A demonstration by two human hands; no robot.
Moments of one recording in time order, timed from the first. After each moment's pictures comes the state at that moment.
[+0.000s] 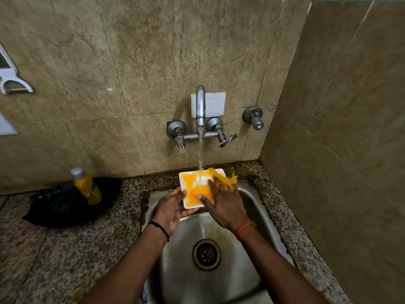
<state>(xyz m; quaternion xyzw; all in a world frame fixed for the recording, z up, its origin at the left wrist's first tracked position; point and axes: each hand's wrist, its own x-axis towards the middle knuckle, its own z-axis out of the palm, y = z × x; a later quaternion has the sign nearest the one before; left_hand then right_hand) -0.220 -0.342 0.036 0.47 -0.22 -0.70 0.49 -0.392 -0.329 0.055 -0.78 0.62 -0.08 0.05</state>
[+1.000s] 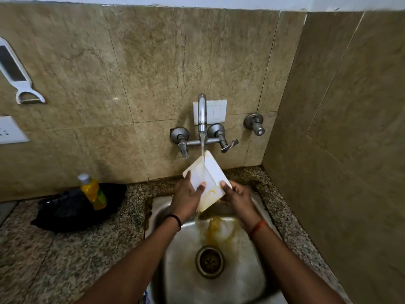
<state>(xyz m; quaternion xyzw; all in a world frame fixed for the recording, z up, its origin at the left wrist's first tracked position) -0.246 -0.356 0.063 0.64 -0.56 -0.38 0.36 -0.408 -0.348 0.059 -0.39 0.50 -0.52 0.57</state>
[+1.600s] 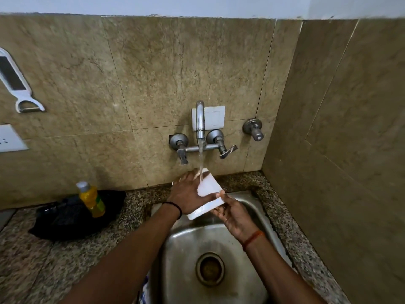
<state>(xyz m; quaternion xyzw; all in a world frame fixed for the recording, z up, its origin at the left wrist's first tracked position) -0.239 -0.398 0.072 0.58 -0.80 -0.08 0.11 -0.397 -0.349 0.047 -0.14 0.37 -0.55 0.74</state>
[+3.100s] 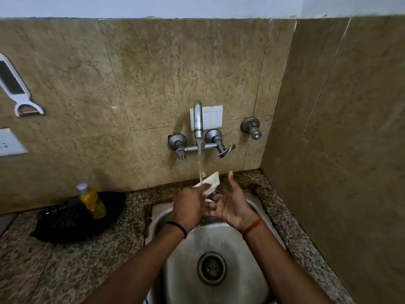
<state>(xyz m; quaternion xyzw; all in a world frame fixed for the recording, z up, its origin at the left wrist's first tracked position) -0.255 -0.341 0.088 0.57 -0.77 -0.08 0.29 -0.400 -0.363 0.065 -0.18 0.33 -0.44 0.82</state>
